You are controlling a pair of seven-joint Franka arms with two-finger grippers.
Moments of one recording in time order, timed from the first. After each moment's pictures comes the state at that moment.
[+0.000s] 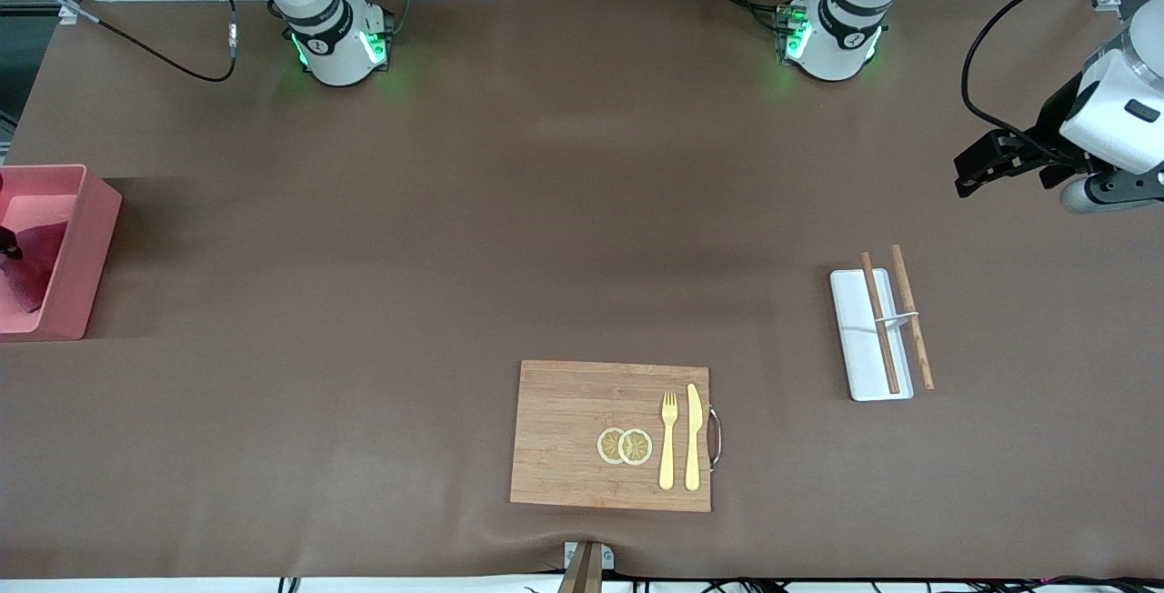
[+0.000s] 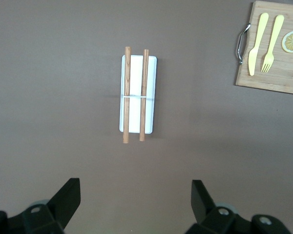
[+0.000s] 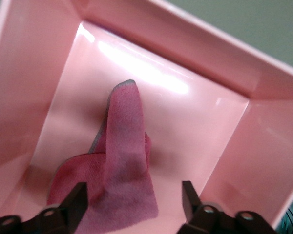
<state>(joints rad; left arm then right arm) -0.03 0.04 -0.12 -1.49 0.04 1.53 -0.24 -0.74 0.68 -0.05 -1.51 -0.09 2.23 -1.16</state>
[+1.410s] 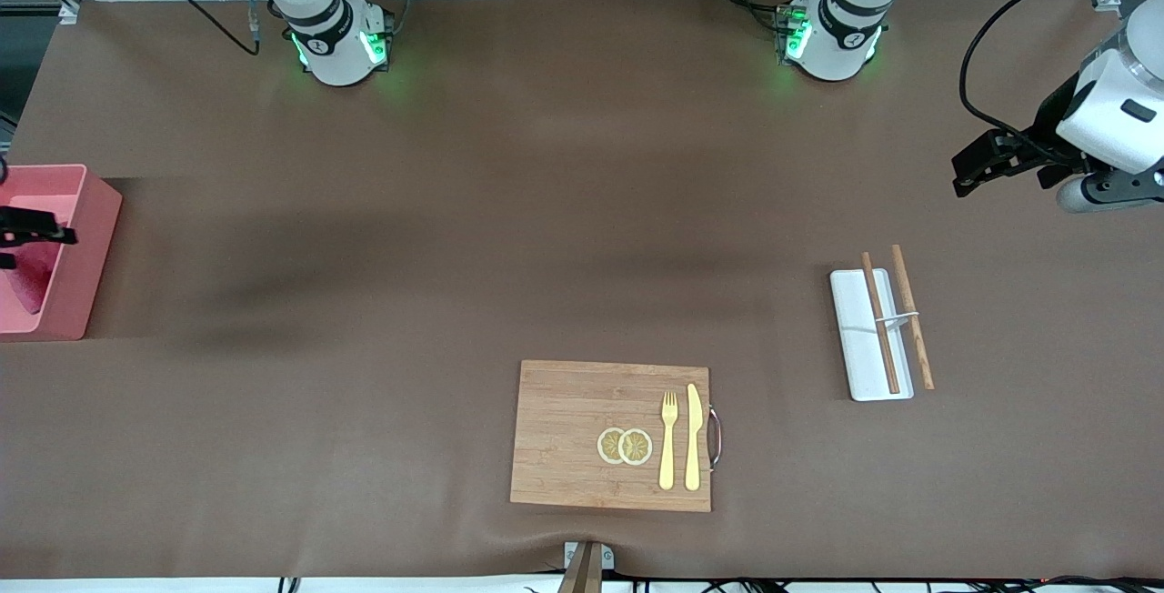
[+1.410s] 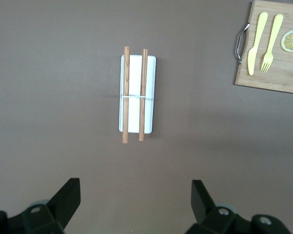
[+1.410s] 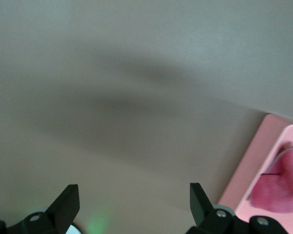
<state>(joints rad) -0.03 0.04 -0.12 -1.49 0.04 1.54 -0.24 -0.30 0.36 0.01 -1.38 0.02 1.49 -0.59</state>
